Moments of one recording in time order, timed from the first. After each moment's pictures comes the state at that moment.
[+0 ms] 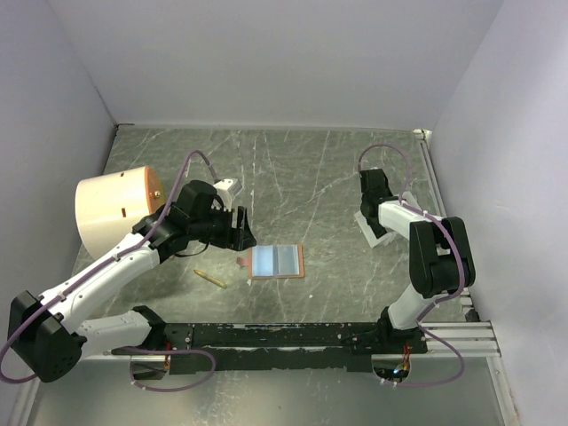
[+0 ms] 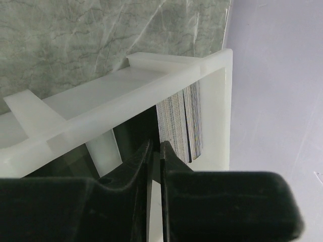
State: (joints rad) left arm -0.65 1.12 0.90 -0.50 0.23 -0.42; right arm 0.15 1.65 0.88 -0.16 0.67 -0.42
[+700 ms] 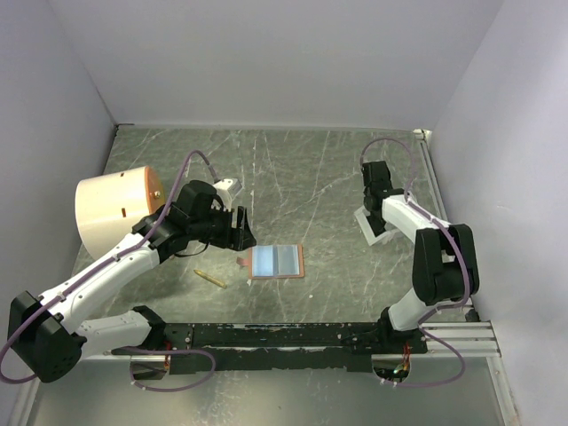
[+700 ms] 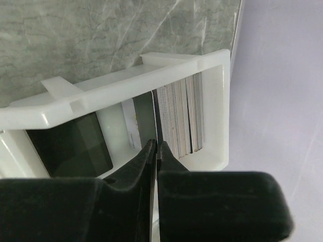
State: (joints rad) left arm -0.65 1.11 0.90 -0.50 0.23 -0.42; right arm 0.15 1.60 0.95 -0.31 0.58 -0.34
